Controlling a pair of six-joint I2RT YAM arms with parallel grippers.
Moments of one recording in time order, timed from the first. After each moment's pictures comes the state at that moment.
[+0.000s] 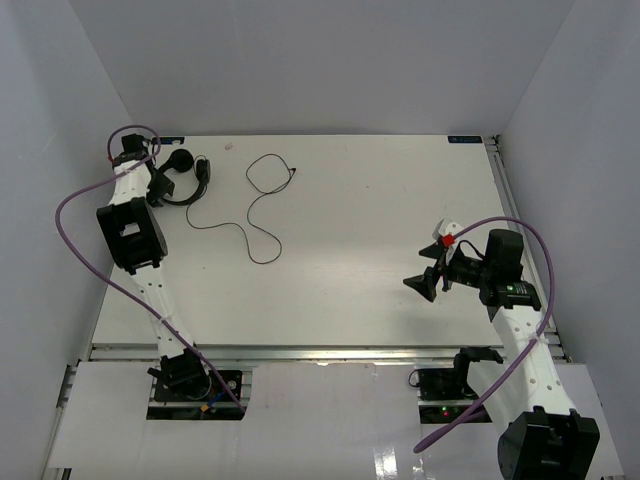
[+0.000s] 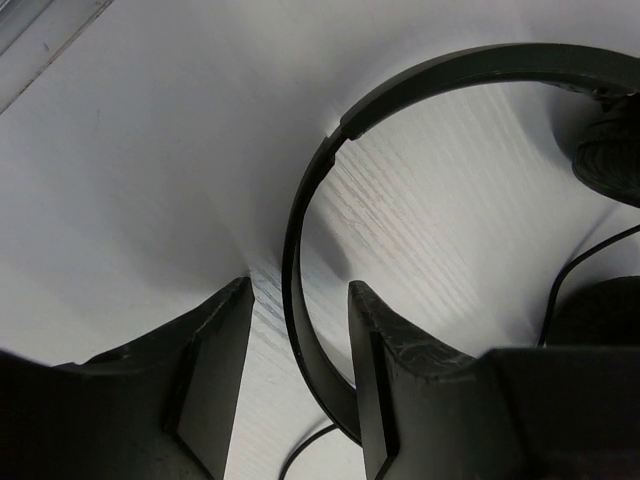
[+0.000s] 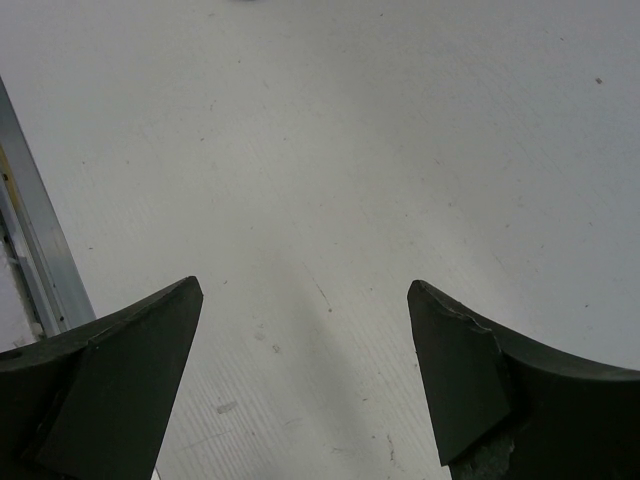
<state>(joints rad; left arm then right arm) 0.31 2.42 2.11 -0.74 -0.12 -0.57 -0.04 0.79 0.56 -0.41 -1.01 -0.60</state>
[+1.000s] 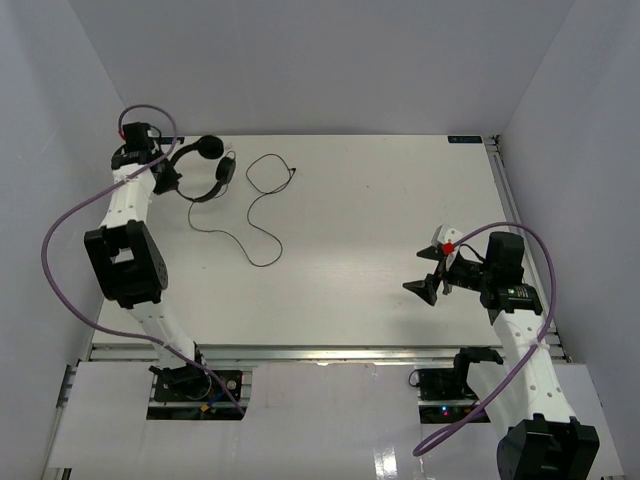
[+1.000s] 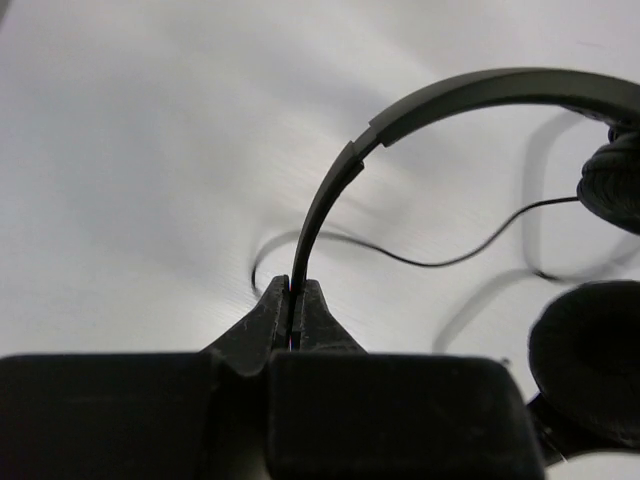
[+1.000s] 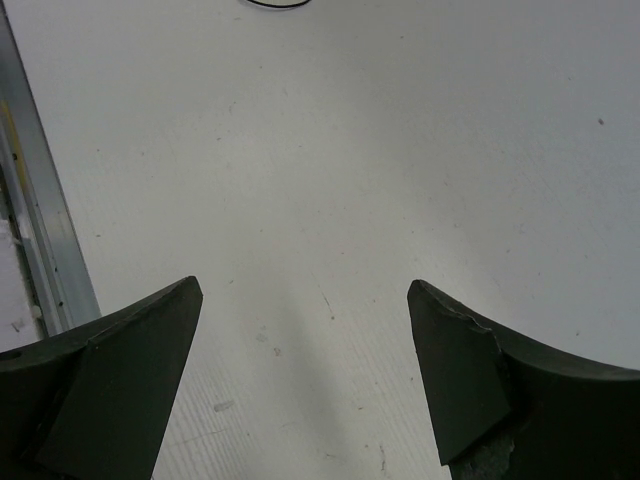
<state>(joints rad) 0.22 1.92 1.69 -0.63 -0.01 -0.36 -0.04 0.75 0.56 -0.45 -1.05 -0.68</state>
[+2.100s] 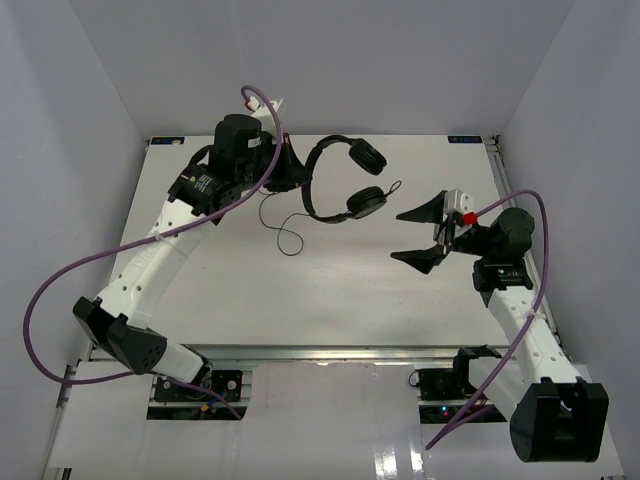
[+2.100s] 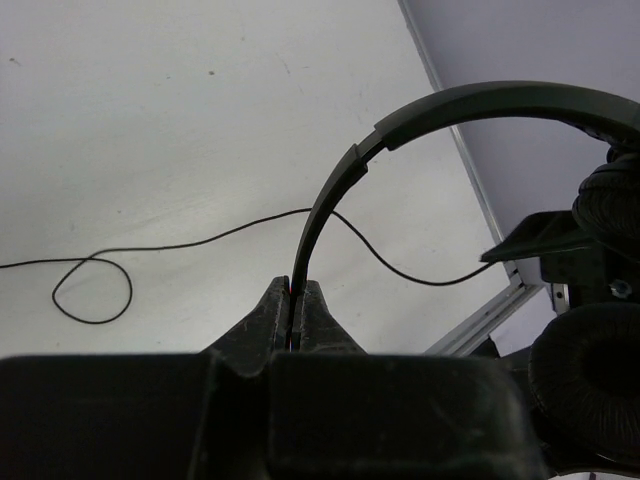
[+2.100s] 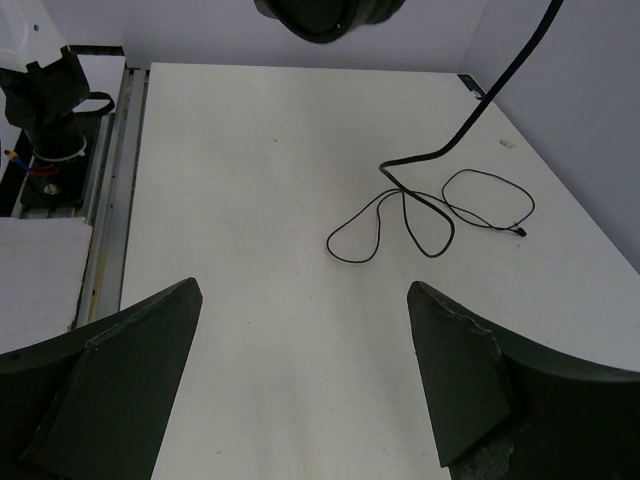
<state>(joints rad) -0.56 1.46 1.71 -0.67 0.19 -0.47 0.06 0.95 0.62 0.51 -1.34 0.01</state>
